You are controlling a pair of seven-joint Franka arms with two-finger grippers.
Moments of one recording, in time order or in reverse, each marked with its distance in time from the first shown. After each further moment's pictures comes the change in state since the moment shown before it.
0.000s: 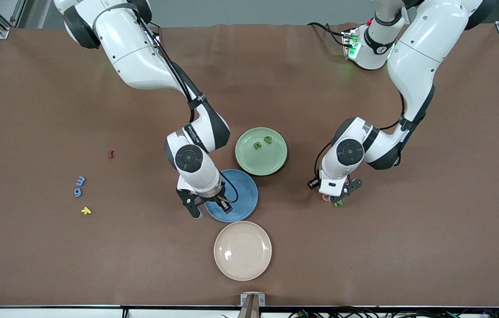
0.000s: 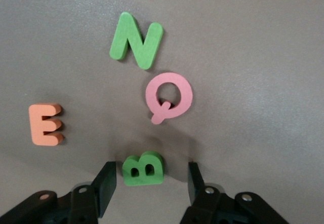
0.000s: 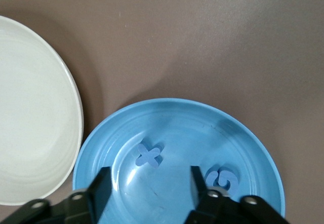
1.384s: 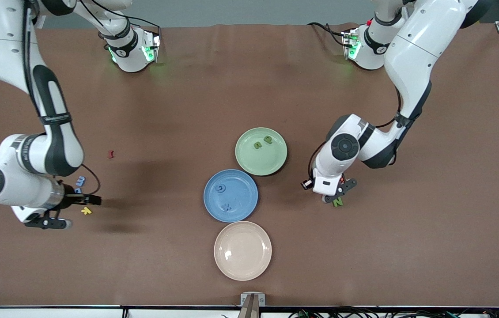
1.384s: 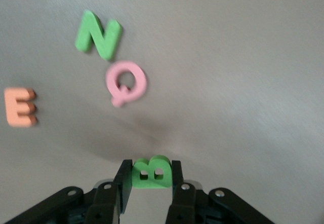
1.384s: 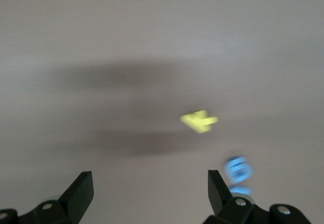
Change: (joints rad) left arm -0.048 -0.028 -0.020 0.035 0.000 -0.010 -0.063; right arm -0.624 -0.289 -0.031 -0.354 -0.036 -0.147 -1.545
